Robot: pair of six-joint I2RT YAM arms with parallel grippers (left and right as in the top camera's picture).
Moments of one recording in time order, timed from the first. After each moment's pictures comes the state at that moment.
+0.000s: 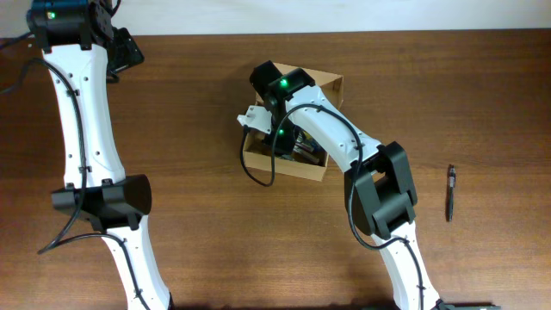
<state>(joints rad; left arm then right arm) 0.08 2.29 2.80 -1.68 -0.35 -0.43 0.55 2.37 2.10 -1.23 -0.05 -0.65</state>
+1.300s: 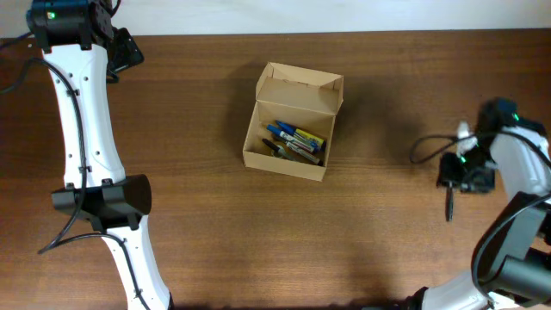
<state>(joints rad) 0.08 2.29 2.80 -1.68 -0.35 -0.43 -0.42 1.78 1.23 -1.04 0.01 -0.13</state>
